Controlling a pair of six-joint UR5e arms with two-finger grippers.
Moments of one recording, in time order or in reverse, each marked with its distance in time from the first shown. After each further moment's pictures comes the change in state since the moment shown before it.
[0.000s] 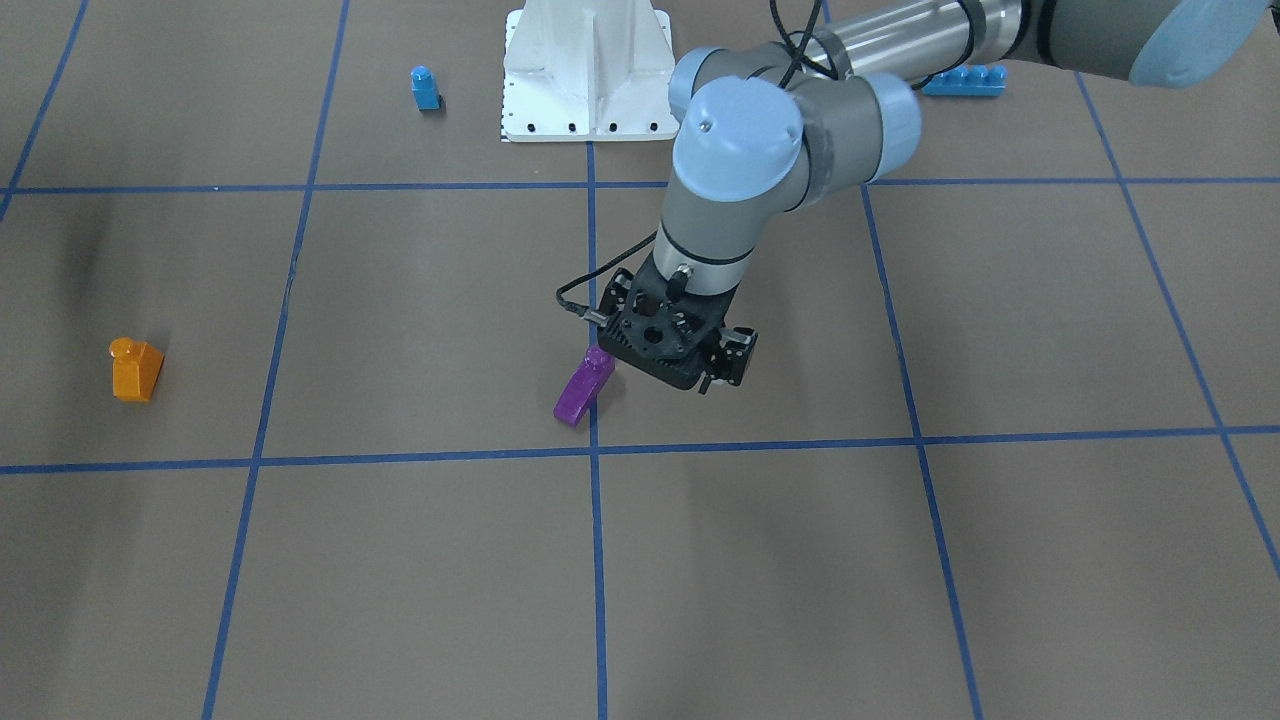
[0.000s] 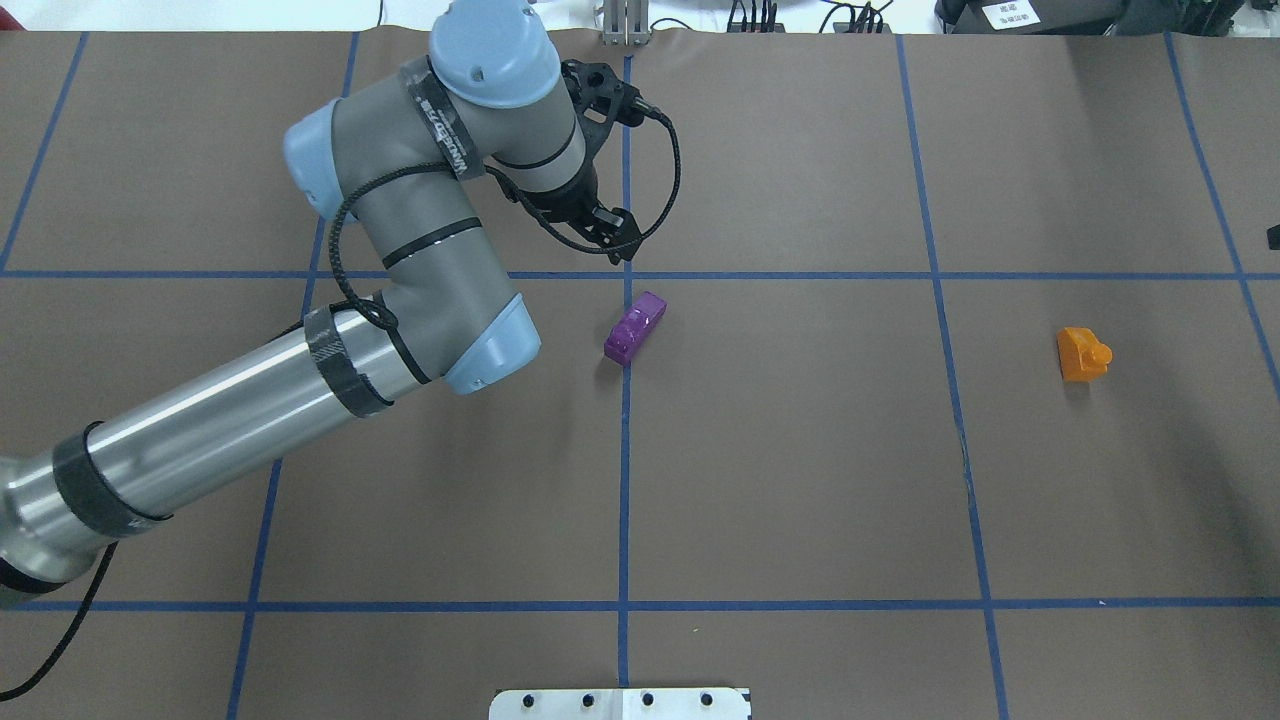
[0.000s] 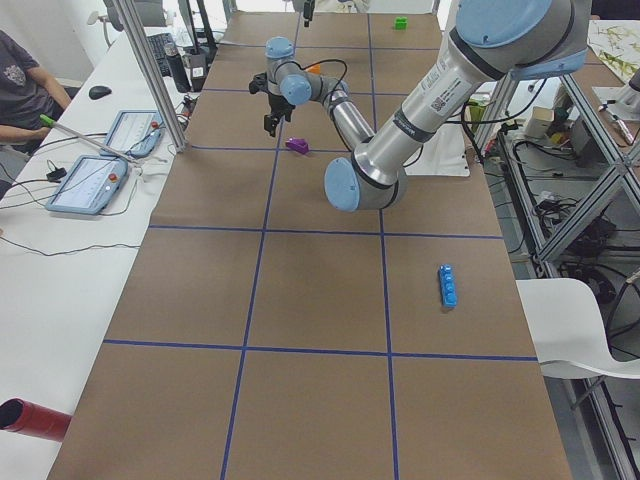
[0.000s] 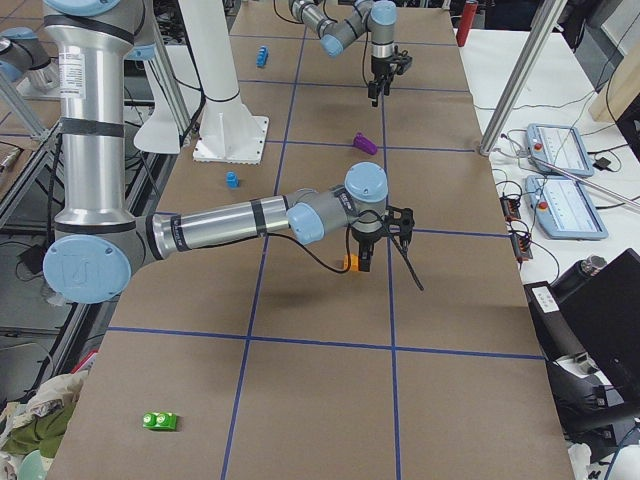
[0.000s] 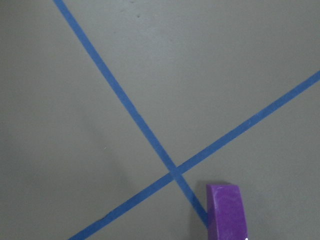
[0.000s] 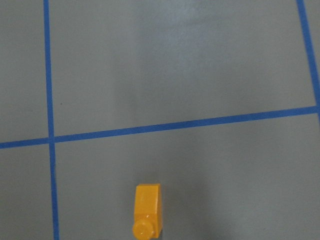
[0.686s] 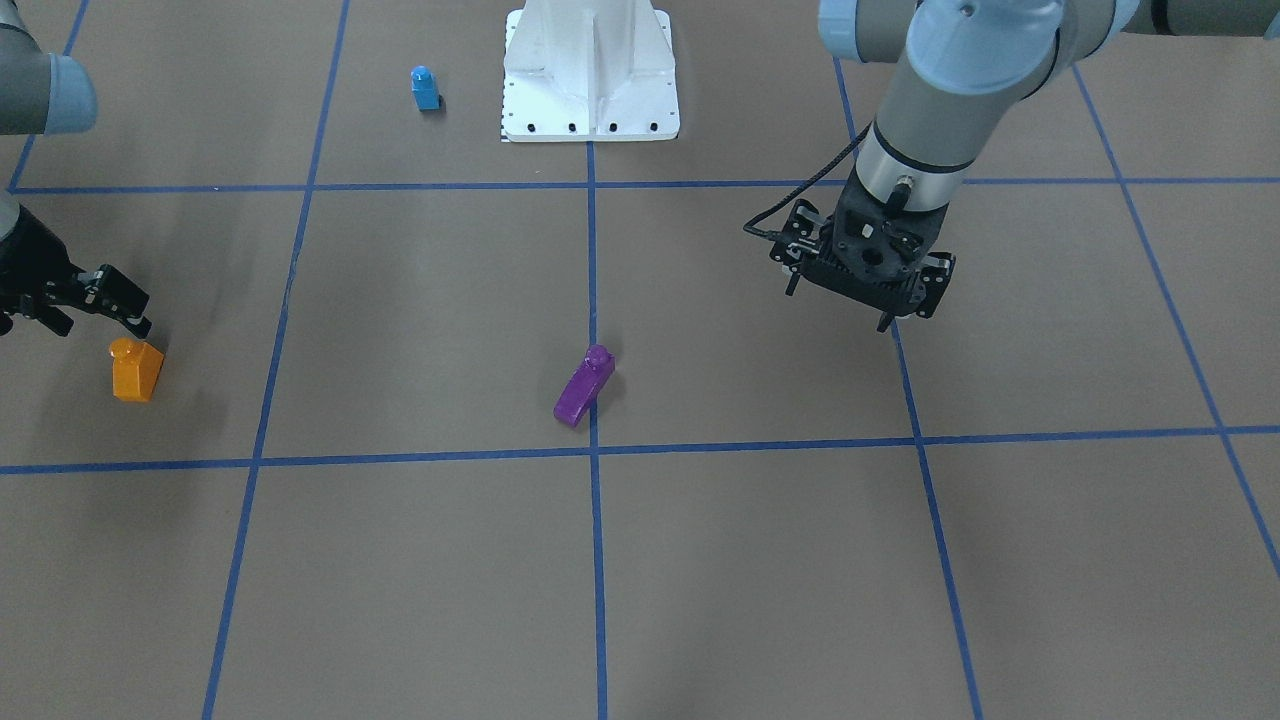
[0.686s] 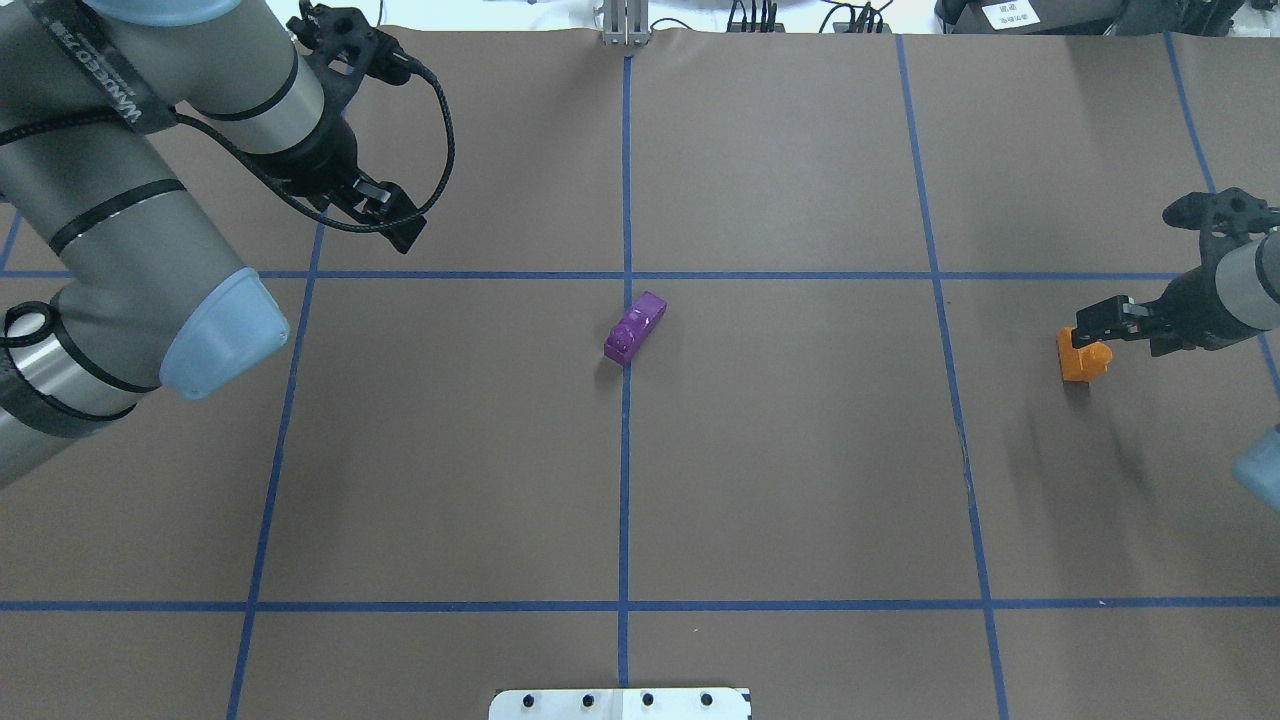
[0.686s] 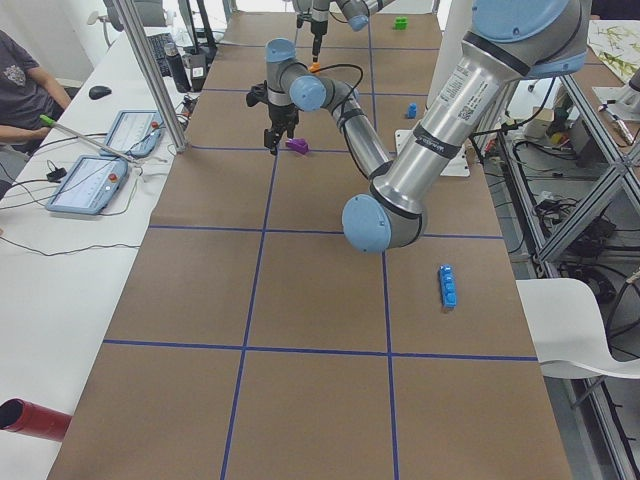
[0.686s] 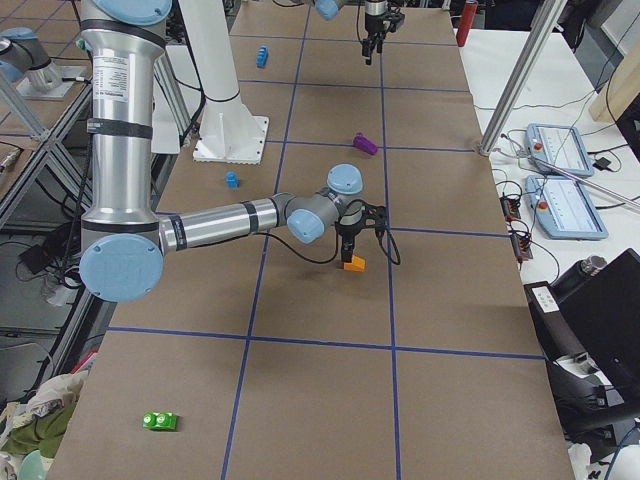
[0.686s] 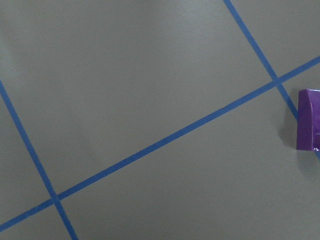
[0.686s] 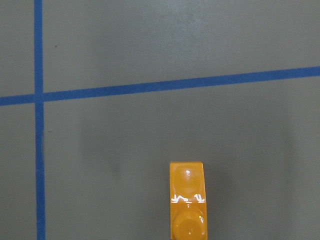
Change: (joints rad) left arm -0.119 0.233 -0.305 0.196 -0.054 0.129; right arm -0.287 -0.008 -0.045 0.141 -0.216 0.195
